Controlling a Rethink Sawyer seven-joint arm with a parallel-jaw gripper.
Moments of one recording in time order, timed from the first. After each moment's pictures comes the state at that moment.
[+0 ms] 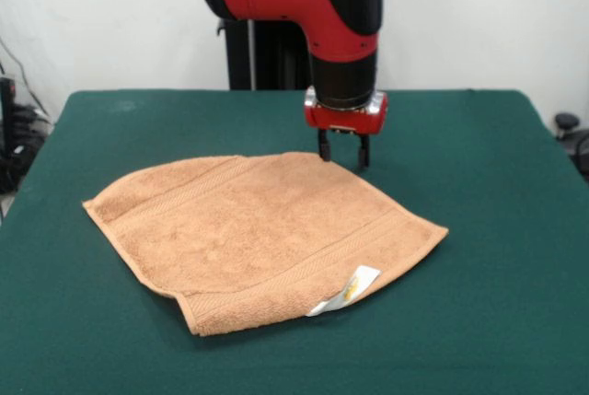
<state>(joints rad) -0.30 -0.46 0.09 1.91 -0.10 0.24 1.91</state>
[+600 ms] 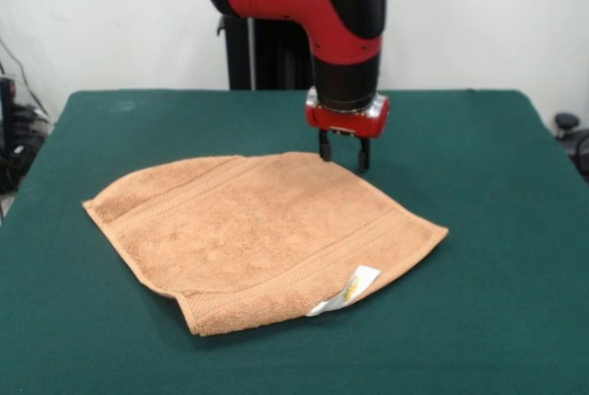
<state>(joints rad) -0.25 -0.45 0.05 1.91 -0.01 0.24 1.92</state>
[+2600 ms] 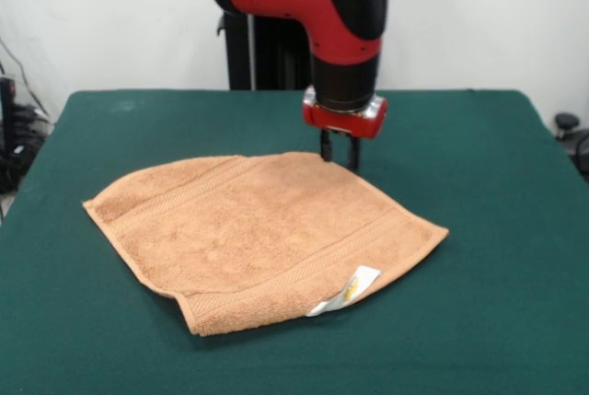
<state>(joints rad) -0.23 -0.45 0.01 1.91 0.01 0.23 1.92</state>
